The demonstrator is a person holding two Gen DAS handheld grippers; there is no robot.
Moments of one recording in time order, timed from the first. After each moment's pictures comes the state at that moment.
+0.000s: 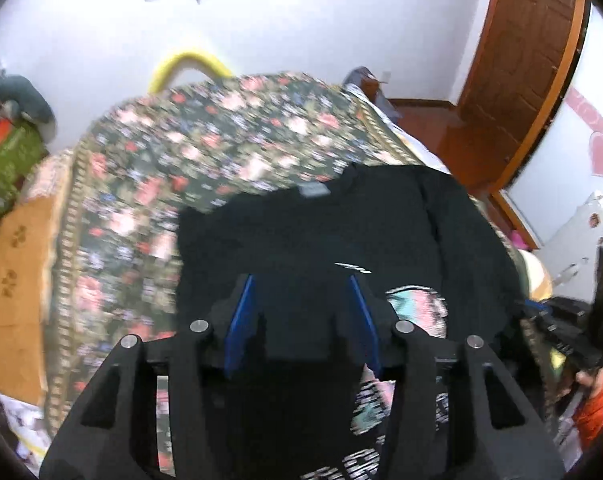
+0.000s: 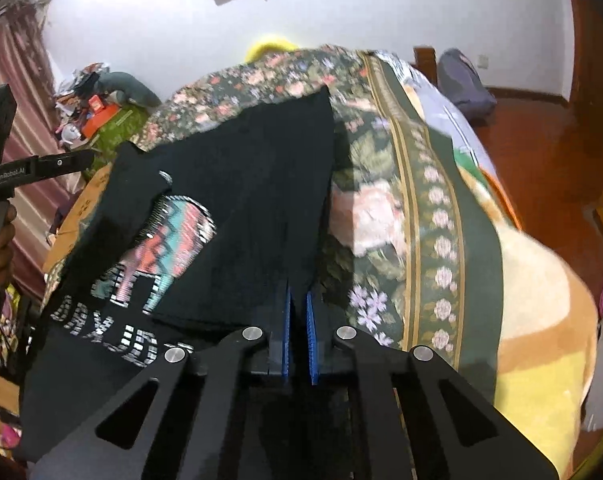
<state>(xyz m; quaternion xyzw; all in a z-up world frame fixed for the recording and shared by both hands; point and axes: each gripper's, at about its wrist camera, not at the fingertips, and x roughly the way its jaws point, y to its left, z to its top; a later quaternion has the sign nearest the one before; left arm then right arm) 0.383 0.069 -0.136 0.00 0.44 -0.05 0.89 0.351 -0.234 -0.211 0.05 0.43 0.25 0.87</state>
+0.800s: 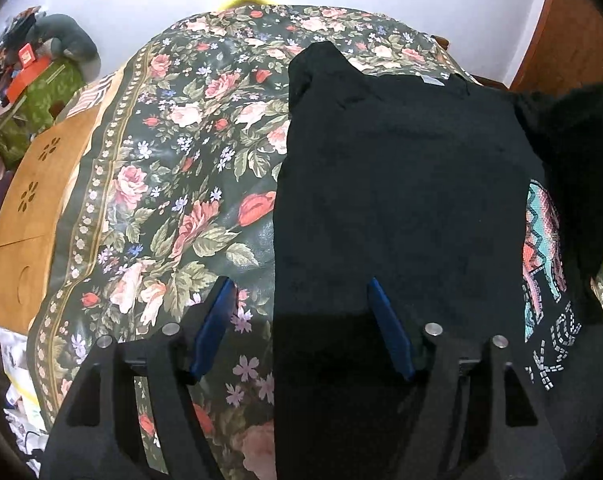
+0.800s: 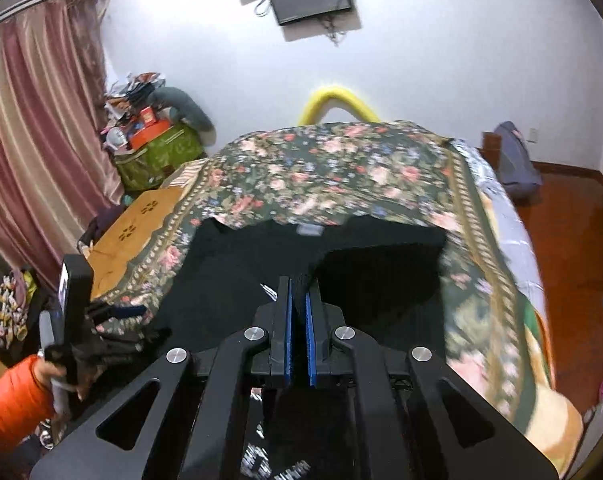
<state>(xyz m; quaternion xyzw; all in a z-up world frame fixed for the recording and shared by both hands) 0.340 0.145 -0.241 -0.02 0.51 0.03 0.86 0.388 -0.121 -0.133 0.01 0.36 0.34 0.87</state>
